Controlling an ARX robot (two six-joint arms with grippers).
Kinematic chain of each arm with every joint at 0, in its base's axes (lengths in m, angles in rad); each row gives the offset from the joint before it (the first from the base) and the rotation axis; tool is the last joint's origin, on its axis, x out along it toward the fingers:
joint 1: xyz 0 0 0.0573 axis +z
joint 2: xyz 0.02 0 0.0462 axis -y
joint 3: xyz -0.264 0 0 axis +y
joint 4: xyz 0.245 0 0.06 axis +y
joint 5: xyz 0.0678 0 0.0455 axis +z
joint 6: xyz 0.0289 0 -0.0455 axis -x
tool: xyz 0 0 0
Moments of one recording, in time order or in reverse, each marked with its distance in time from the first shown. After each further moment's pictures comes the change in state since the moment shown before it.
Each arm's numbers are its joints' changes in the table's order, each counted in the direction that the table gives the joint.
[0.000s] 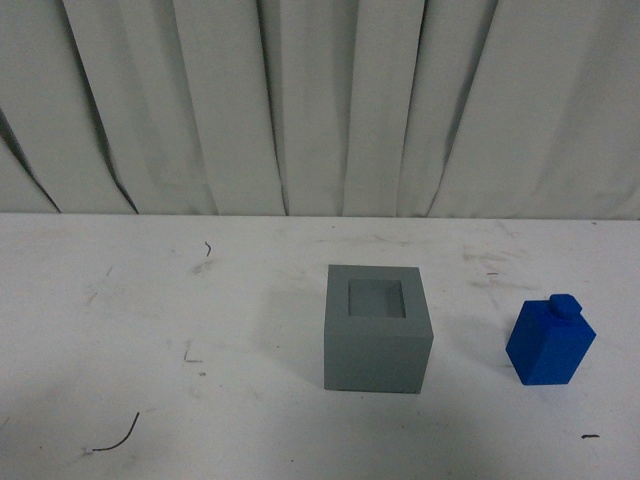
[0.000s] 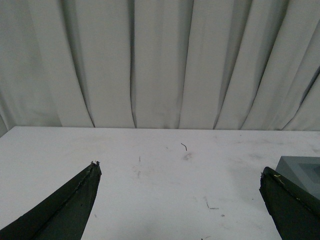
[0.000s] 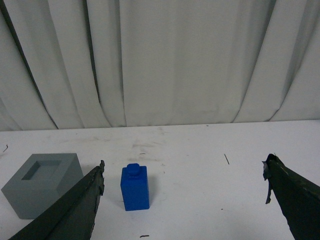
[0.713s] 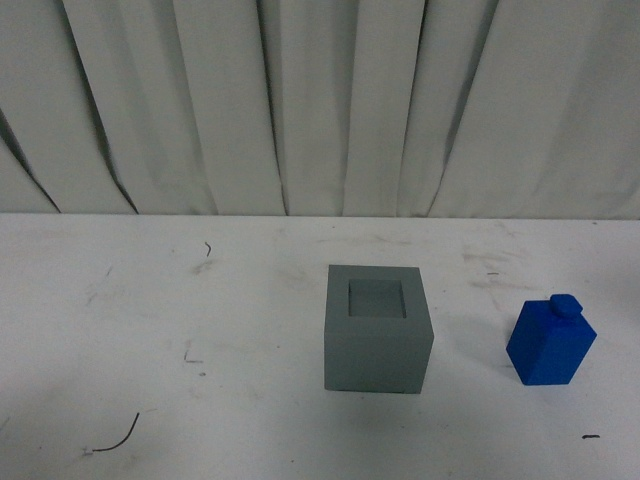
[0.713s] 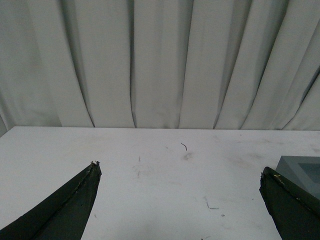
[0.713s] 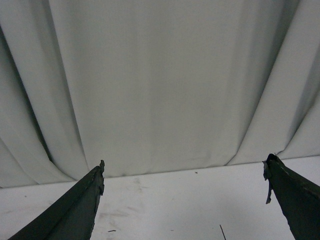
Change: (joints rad) left arm 0.000 0.000 0.000 0.000 0.000 0.000; right arm -0.097 -1.337 -0.532 -0.815 0.029 -0.013
